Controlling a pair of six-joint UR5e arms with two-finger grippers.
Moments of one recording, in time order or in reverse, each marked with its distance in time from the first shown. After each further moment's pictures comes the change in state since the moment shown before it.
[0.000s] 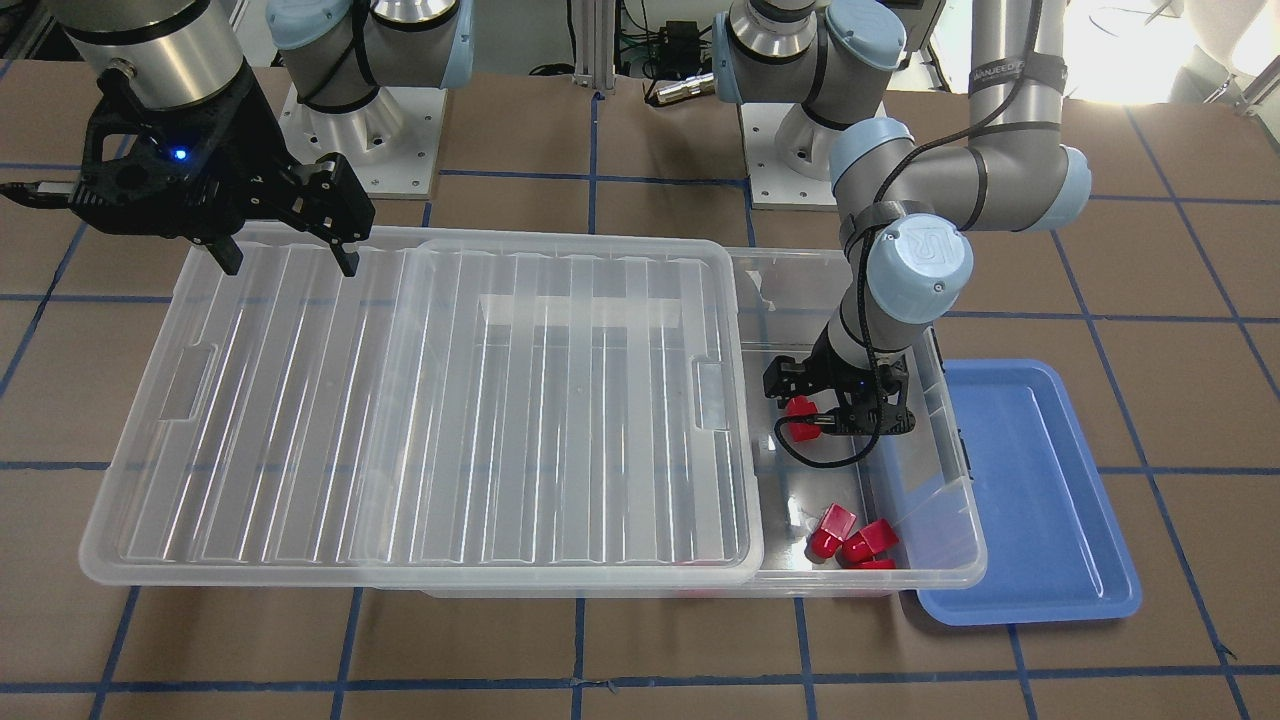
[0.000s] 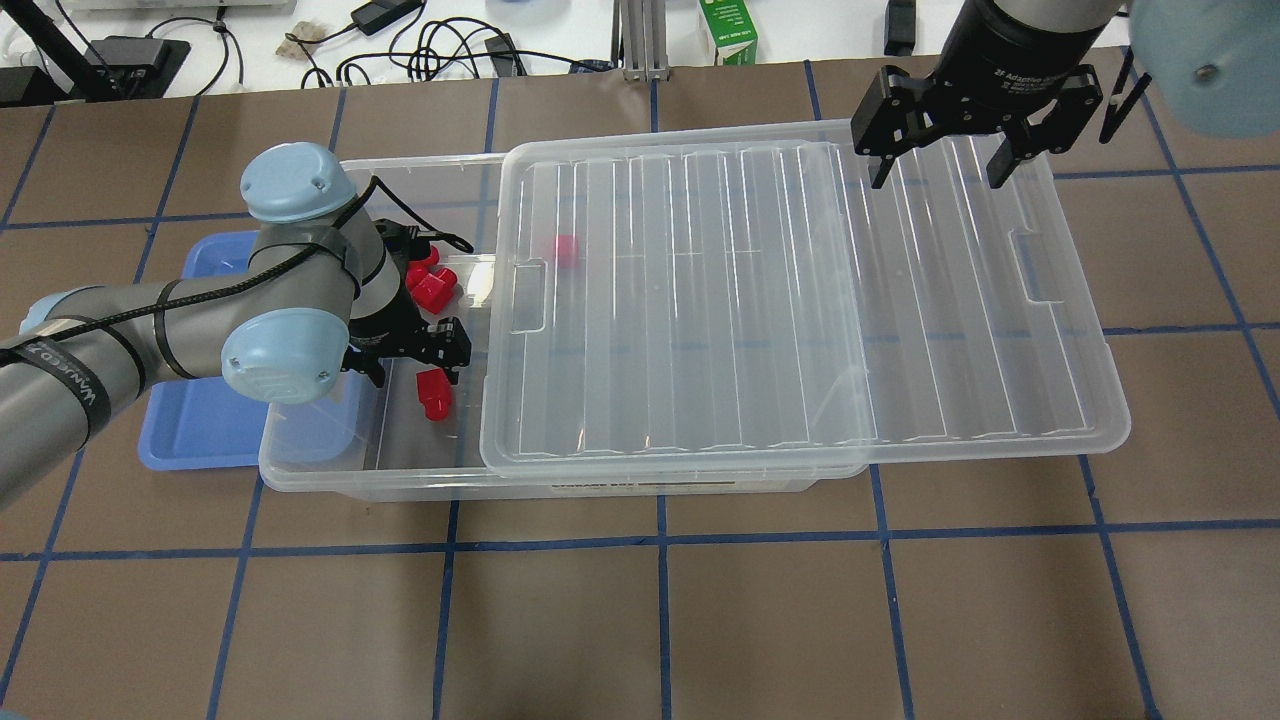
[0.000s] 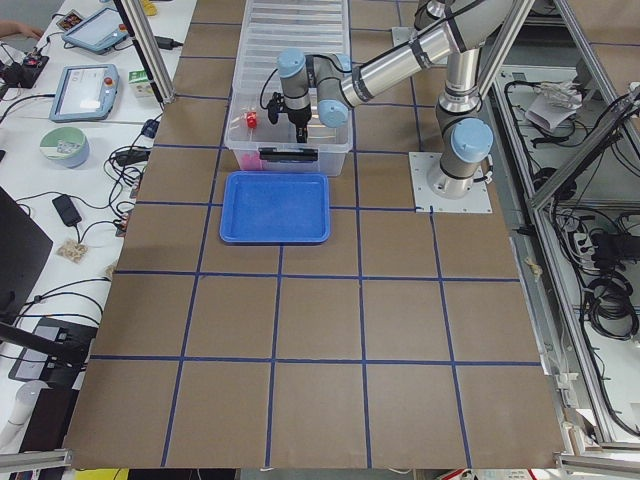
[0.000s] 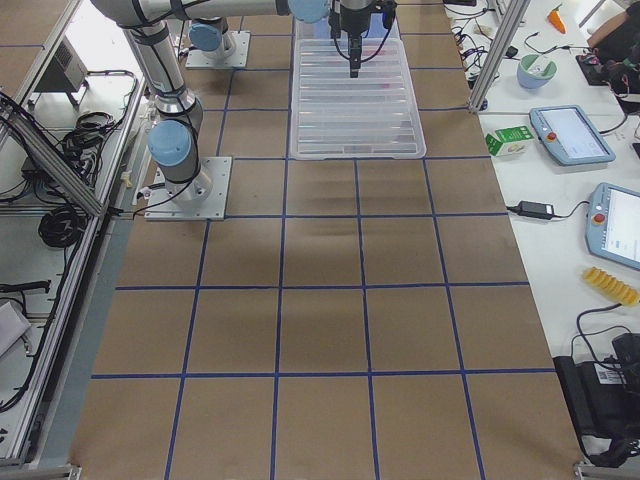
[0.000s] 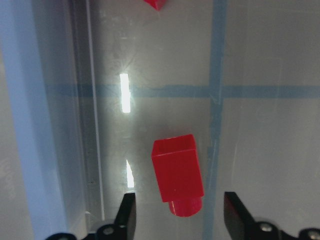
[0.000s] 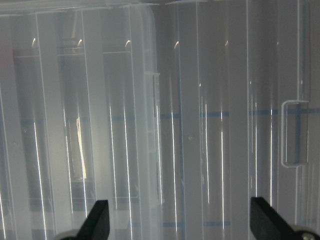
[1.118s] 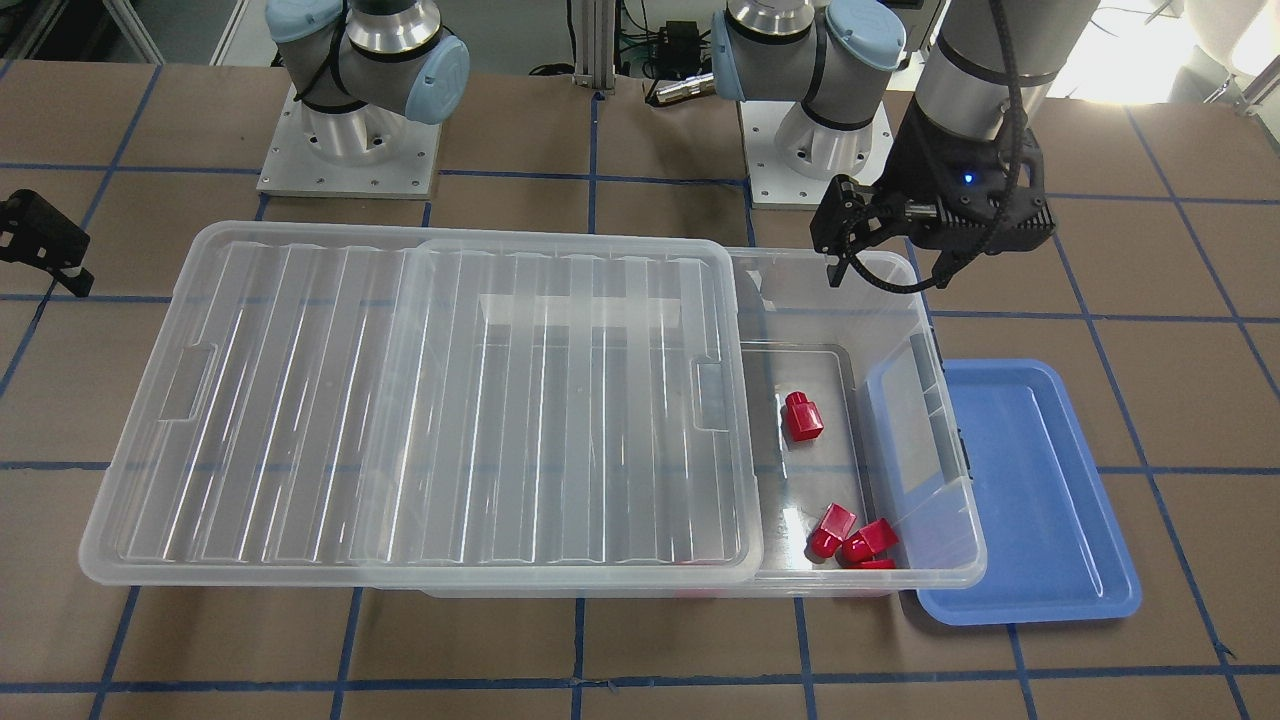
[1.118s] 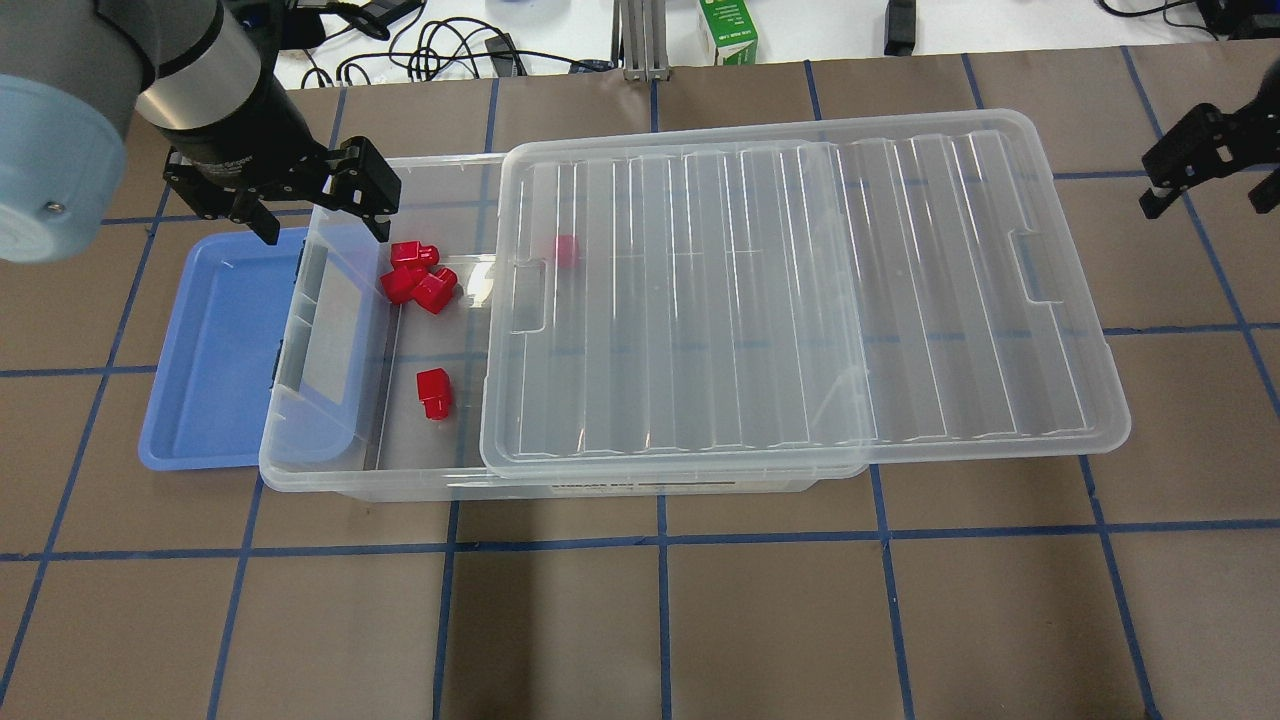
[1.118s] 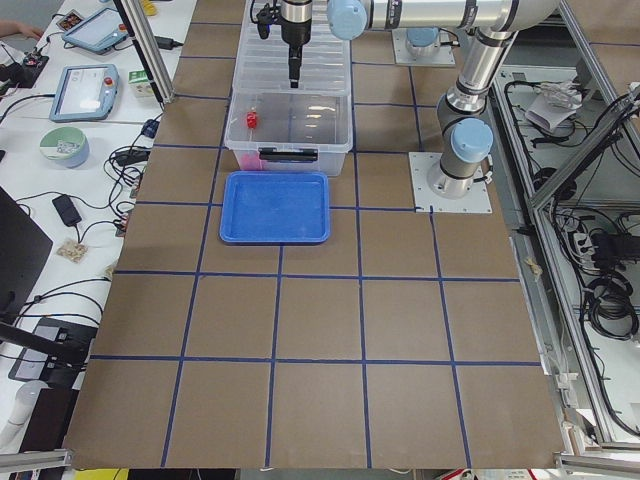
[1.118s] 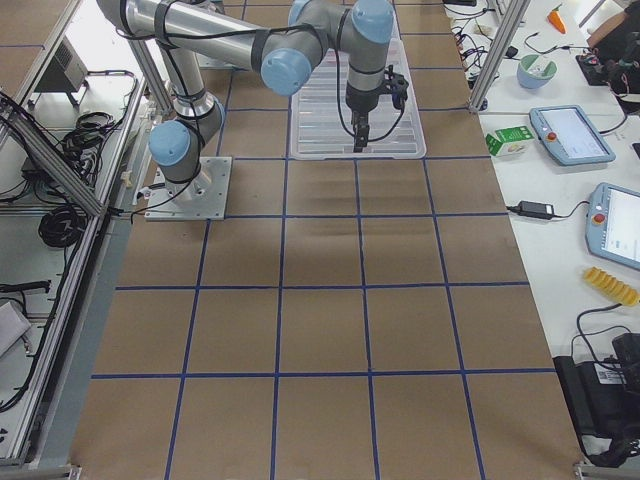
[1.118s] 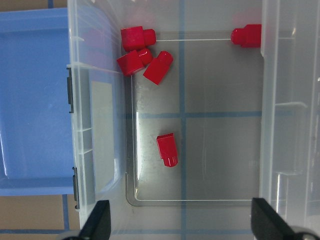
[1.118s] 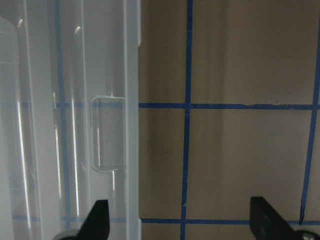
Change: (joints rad) left arm -0.031 0.247 0.362 -0.451 -0.007 -0.002; right arm -0.469 0.005 0.117 -0.040 -0.011 -0.526
